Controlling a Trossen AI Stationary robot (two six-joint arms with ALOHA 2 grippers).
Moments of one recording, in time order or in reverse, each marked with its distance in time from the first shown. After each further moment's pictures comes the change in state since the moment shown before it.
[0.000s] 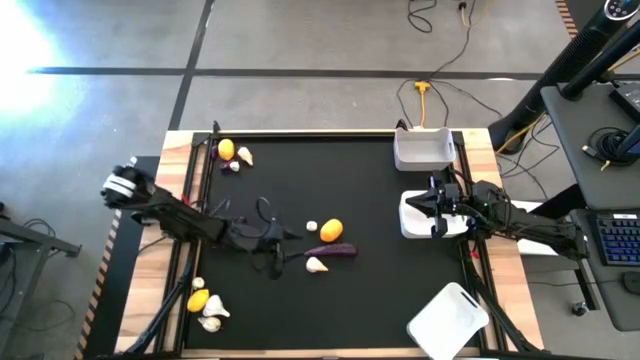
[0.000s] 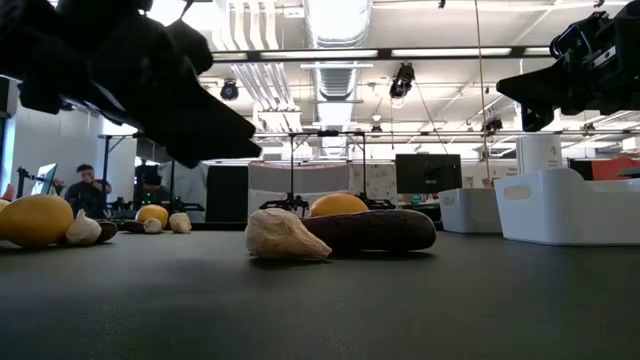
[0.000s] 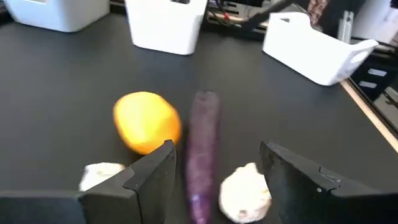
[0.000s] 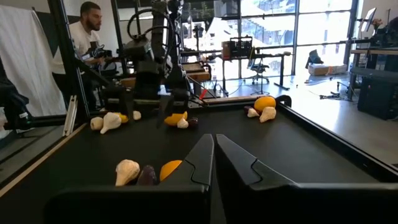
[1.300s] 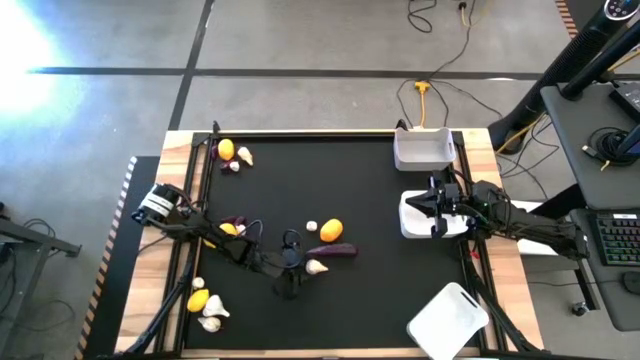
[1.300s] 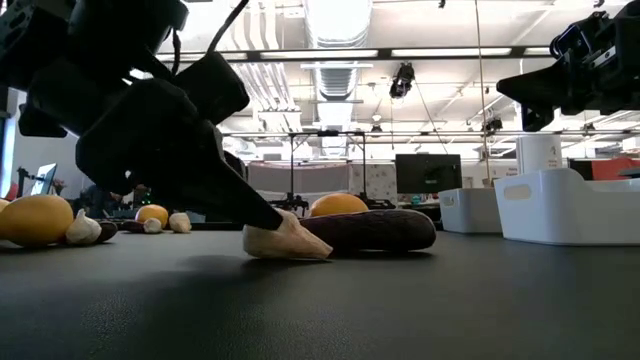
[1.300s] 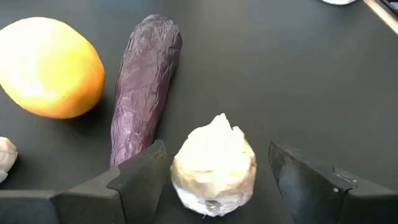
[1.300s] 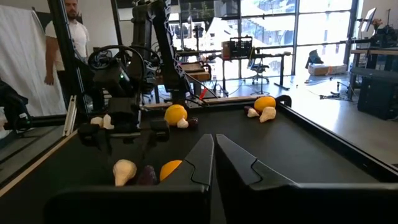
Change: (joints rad) left arm -0.096 0.344 0.216 -0.090 -0.044 -0.017; right arm 0.000 0.000 0.000 0.000 0.000 0.000
